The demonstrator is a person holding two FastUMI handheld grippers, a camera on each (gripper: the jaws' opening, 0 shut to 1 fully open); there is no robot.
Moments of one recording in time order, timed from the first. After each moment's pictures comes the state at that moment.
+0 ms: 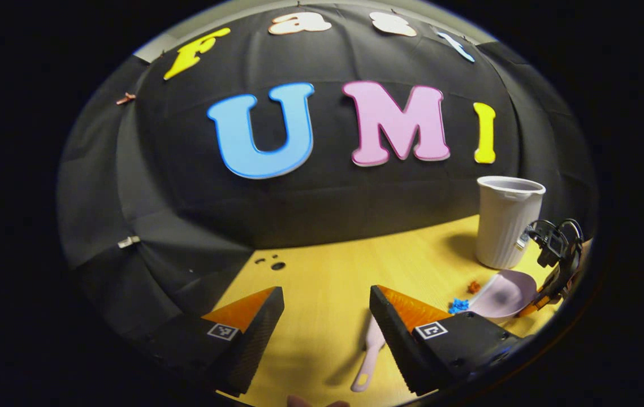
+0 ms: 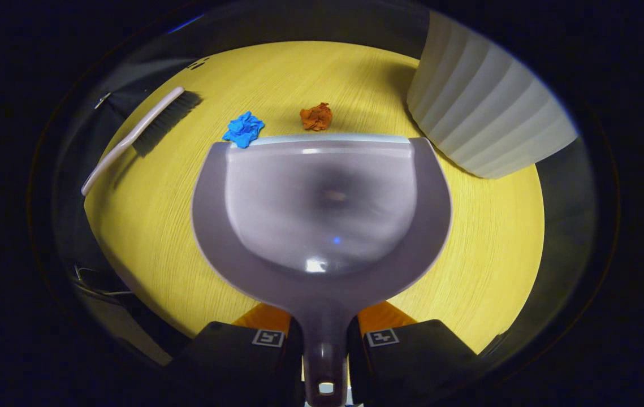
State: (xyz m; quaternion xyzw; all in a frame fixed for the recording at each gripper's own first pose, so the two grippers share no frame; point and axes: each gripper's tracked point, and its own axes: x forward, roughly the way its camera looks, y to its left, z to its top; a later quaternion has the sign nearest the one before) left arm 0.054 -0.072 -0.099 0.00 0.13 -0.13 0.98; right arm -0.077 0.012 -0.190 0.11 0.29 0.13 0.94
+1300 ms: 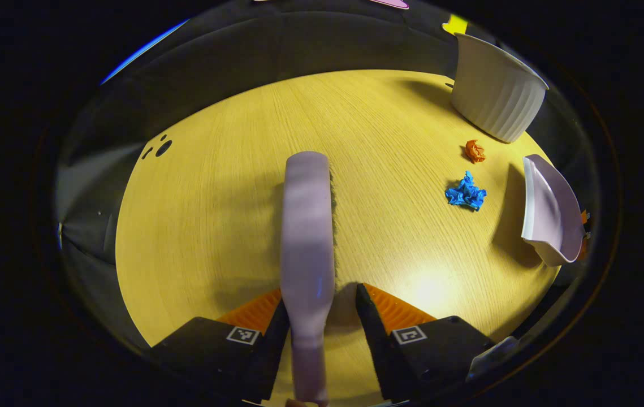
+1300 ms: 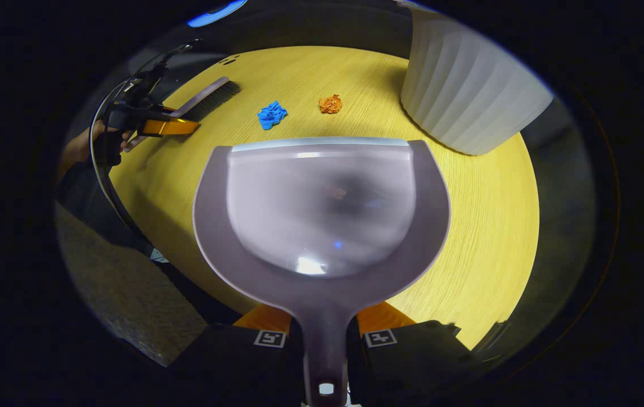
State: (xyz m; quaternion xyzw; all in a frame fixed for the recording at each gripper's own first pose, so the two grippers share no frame) left arm 0.079 -0.171 -0.304 0.11 0.47 -0.26 0.84; right arm -0.154 -0.004 -0.211 0.10 0.27 0.18 0.94
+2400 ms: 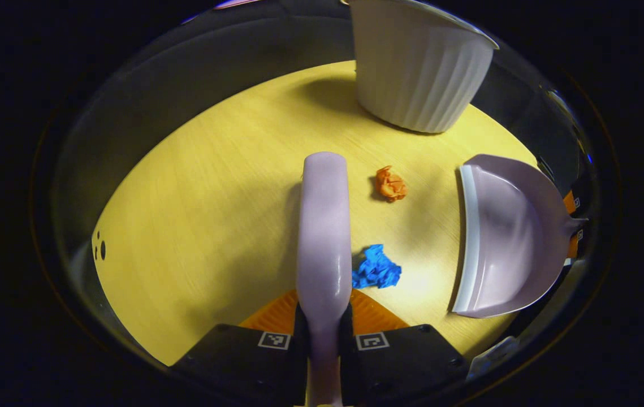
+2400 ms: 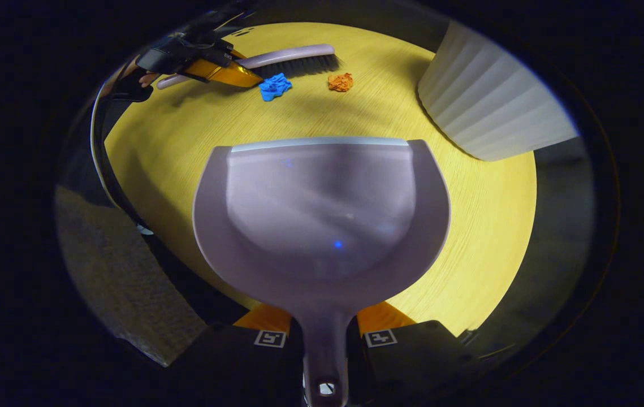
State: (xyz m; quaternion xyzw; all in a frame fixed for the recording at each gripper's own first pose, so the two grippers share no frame) left arm 0.090 -0.330 -0.267 0.22 0.43 -0.43 0.77; right arm -0.152 -0.023 -0.222 0.02 0.34 0.18 0.92
